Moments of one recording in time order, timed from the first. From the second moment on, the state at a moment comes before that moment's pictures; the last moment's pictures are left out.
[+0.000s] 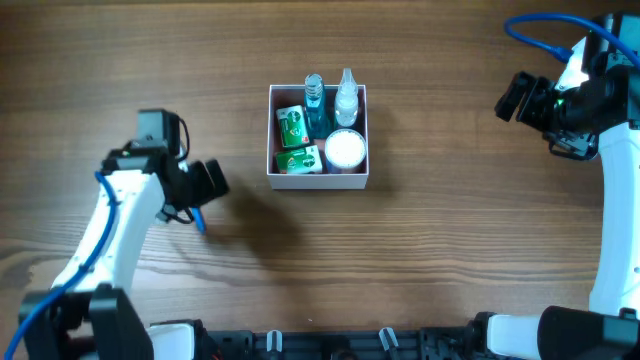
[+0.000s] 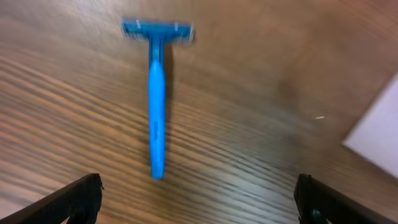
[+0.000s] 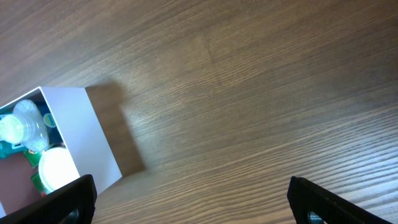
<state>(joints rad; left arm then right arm) 0.03 1.49 0.93 -0.88 0.05 -0.43 -0.16 1.54 1.70 -1.35 -0.08 0.28</state>
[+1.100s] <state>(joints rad) 0.10 1.70 0.90 -0.69 0.05 -0.49 -0.16 1.54 1.70 -1.35 -0.08 0.28</state>
